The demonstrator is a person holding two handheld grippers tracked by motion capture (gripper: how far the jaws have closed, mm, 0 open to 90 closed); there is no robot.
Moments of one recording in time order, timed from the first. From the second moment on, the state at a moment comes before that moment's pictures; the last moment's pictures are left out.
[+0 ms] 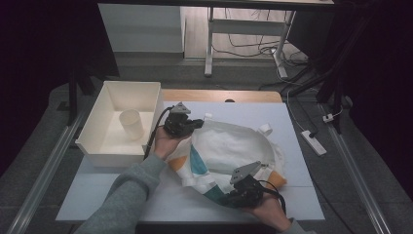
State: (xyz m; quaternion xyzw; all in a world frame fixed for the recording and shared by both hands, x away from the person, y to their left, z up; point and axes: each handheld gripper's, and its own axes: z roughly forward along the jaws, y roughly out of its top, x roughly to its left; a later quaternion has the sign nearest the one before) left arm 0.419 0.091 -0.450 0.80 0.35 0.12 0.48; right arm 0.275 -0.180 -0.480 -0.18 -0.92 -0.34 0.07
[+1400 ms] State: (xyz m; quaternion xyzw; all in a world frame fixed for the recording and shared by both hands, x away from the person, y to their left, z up) left arm 0.421 0.077 -0.461 0.83 0.34 0.09 0.44; right arm 0.345 -0.199 -0.470 -0.24 -0.91 -0.31 -0.12
